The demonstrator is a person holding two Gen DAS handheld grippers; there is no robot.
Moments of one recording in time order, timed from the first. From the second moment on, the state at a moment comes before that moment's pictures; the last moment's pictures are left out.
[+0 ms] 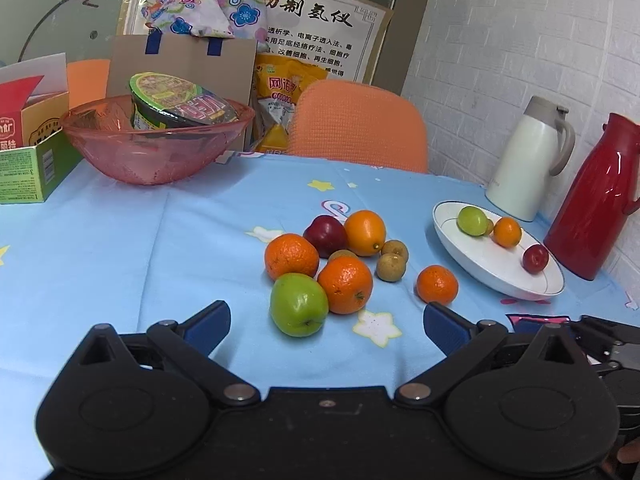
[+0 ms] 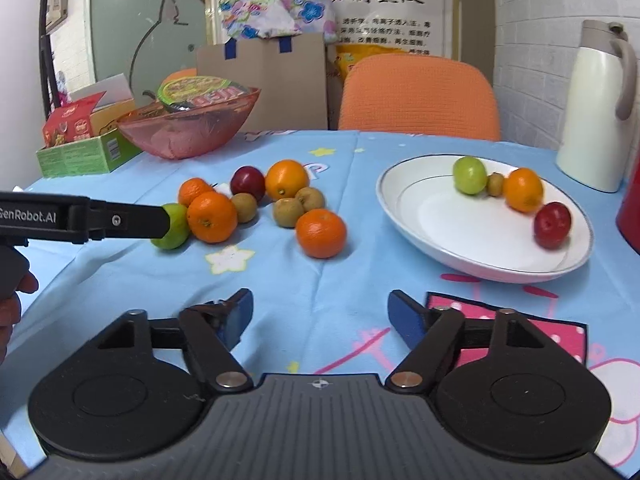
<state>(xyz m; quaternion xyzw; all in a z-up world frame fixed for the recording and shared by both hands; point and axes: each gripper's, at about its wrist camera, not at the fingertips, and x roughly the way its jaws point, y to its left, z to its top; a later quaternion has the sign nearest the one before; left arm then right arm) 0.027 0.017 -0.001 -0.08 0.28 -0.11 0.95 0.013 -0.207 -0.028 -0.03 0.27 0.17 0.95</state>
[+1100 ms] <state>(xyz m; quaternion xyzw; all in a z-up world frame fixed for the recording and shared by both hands) 0.084 0.070 -0.020 -0.22 0.35 -0.17 0.89 0.045 -0.094 -0.025 -0.04 0.29 0.28 0.91</state>
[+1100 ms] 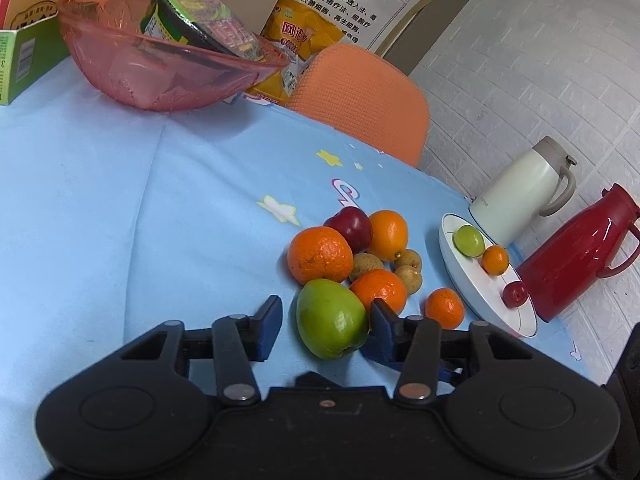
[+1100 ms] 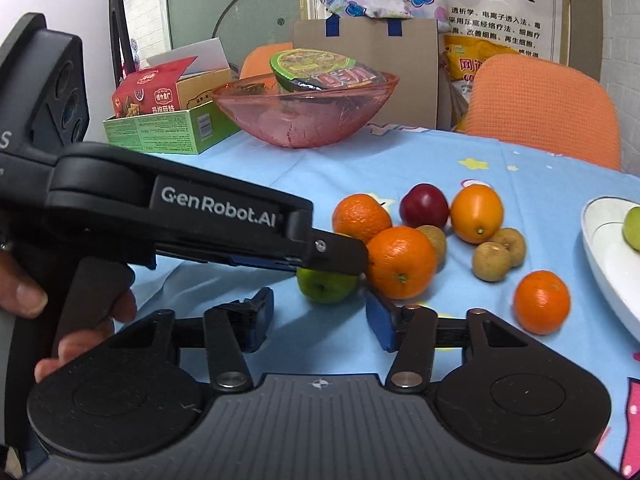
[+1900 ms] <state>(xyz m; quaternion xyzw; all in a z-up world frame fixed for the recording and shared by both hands) 0.049 0.029 -0.007 -0.18 0.35 -0.21 0.89 0.011 -0.128 -0.021 -0.03 0.26 0.25 0.93</state>
